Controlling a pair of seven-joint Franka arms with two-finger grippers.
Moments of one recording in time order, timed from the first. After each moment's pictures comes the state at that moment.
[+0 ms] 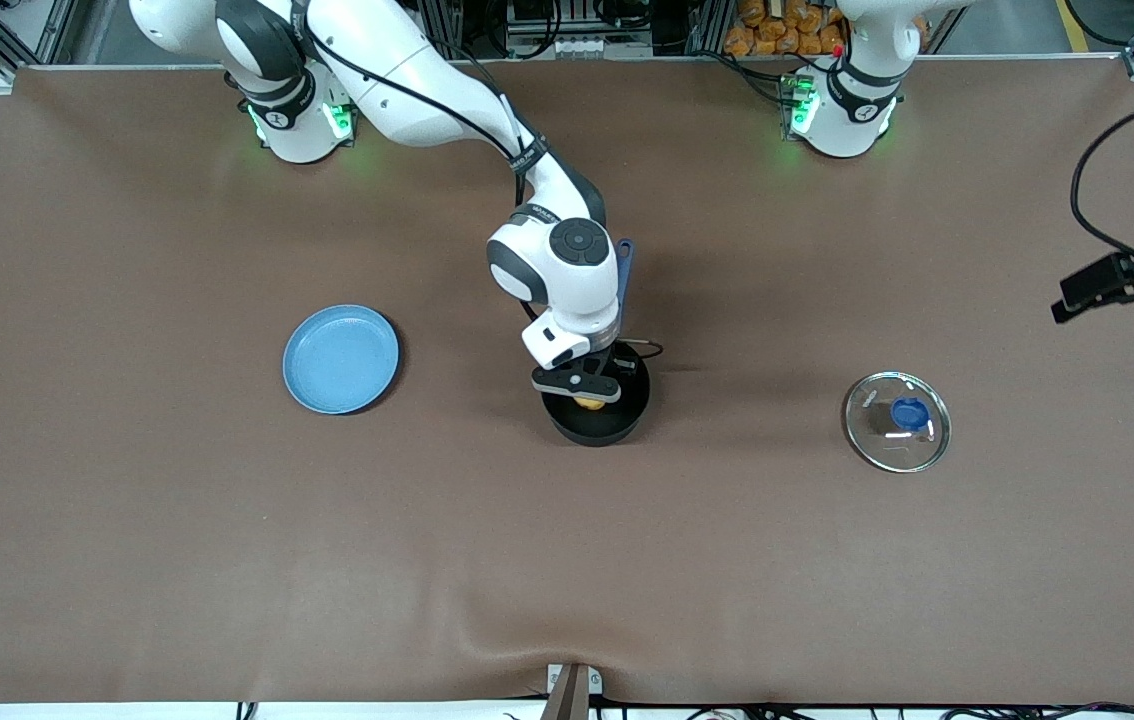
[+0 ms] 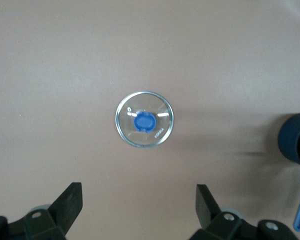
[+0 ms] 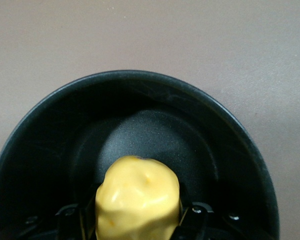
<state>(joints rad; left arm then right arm) 0.20 0.08 -0.19 -1.49 -0.02 1.60 -0.02 0.86 0.88 -0.06 -1.34 -0.12 2.42 1.14</state>
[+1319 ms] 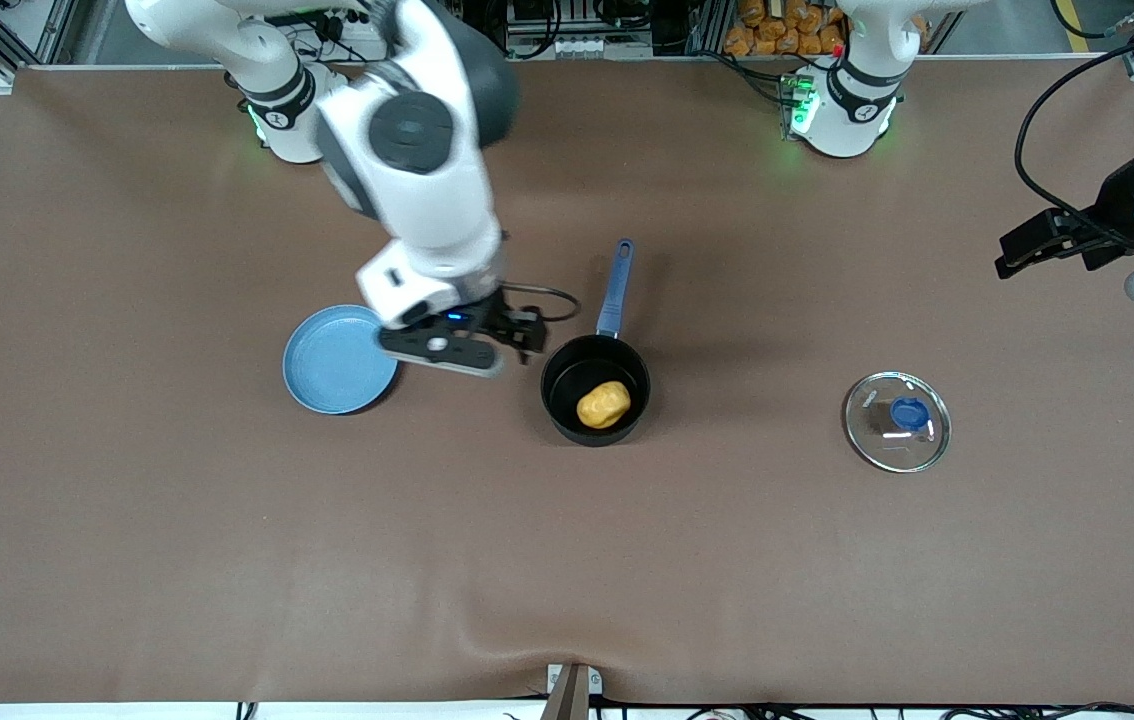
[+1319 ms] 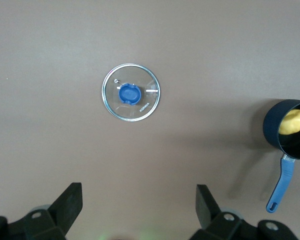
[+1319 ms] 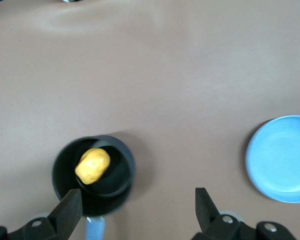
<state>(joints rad) 0.09 0.03 -0.16 -1.52 -0.03 1.52 -0.19 0.64 0.44 -0.05 -1.27 0.00 1.80 0.79</state>
